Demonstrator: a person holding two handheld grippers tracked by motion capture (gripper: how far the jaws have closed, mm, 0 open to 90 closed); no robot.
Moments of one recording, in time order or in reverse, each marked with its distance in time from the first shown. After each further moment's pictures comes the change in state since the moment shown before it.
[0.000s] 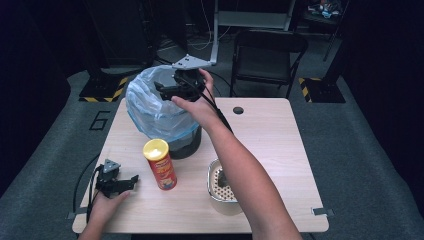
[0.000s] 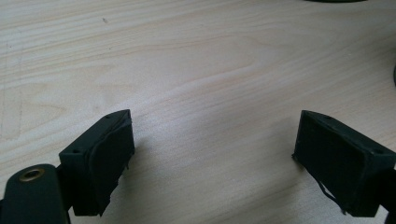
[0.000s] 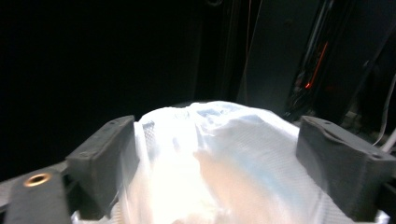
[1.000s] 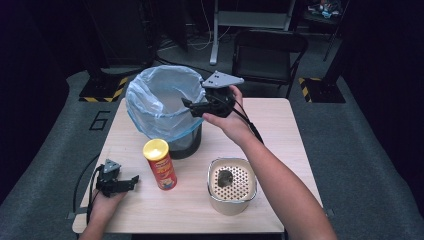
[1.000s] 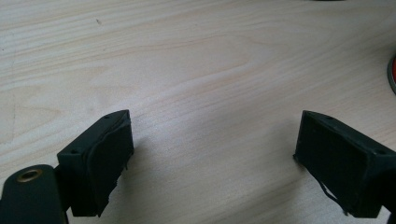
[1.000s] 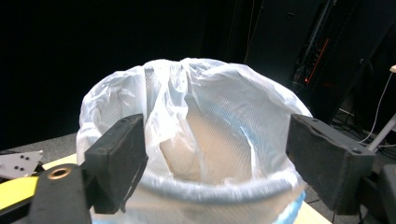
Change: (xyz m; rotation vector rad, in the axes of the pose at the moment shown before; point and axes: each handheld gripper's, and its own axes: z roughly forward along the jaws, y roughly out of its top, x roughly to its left) left arm -0.002 -0.001 0.002 -0.022 -0.005 0.001; right arm -0.021 -0.035 -0.074 0.043 0.024 -0.067
